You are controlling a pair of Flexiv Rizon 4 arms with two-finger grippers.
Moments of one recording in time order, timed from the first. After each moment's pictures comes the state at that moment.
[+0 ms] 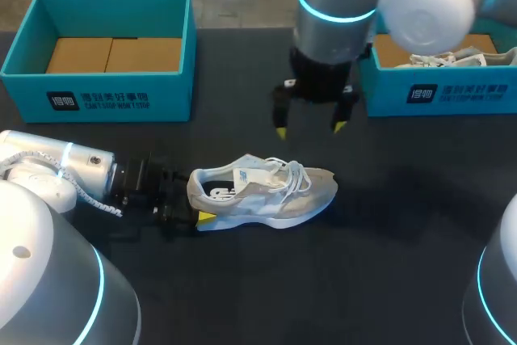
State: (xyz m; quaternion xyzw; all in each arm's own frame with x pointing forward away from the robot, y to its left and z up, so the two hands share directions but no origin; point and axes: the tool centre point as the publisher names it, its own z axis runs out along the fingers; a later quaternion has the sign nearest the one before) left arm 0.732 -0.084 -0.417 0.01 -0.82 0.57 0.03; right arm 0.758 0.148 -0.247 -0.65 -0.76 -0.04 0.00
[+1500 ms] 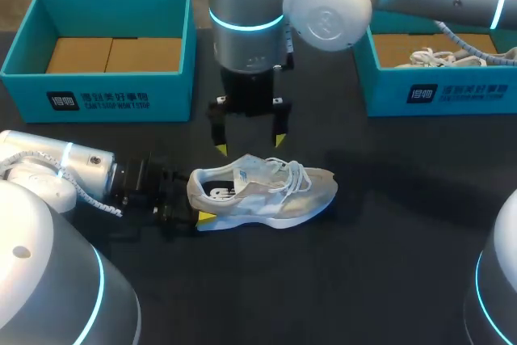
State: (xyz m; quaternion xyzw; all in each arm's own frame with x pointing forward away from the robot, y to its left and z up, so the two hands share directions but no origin) left arm 0.732 -0.084 -0.417 0.01 -0.82 0.57 0.03; right arm 0.753 0.242 -0.273 -0.63 -0.78 0.01 0.02
